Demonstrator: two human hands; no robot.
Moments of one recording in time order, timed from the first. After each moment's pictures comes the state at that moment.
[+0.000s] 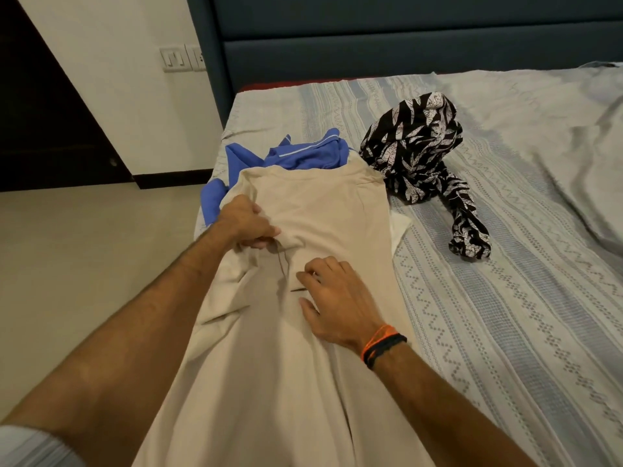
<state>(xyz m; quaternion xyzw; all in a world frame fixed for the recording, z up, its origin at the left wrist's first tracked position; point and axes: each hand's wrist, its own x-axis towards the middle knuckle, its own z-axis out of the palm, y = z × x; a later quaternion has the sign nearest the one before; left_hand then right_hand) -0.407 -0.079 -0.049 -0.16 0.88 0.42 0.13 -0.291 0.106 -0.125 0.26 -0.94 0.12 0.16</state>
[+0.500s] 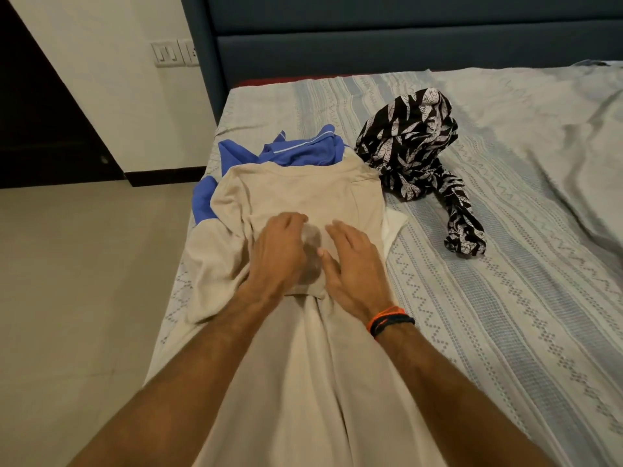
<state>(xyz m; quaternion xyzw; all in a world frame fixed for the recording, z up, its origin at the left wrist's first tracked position) -0.351 -0.022 -0.098 0.12 0.97 0.17 -0.14 -0.317 0.126 -0.121 0.10 -0.94 0.27 0.17</state>
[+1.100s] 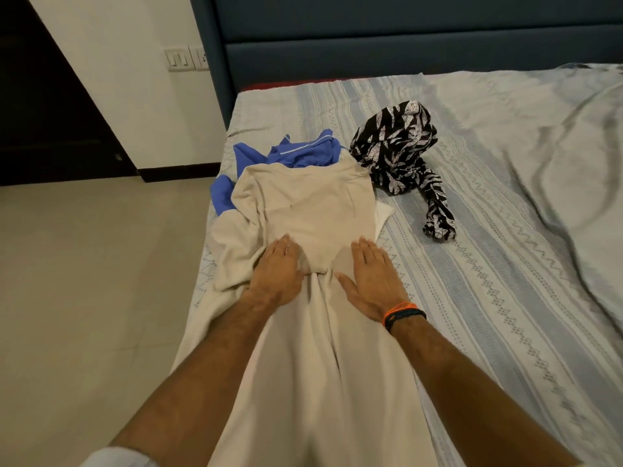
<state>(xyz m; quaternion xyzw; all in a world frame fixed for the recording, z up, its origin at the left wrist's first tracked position) -0.287 -0.039 -0.101 0.11 0.99 0.09 0.06 -0.256 0.160 -0.104 0.07 -0.99 0.10 -0.02</state>
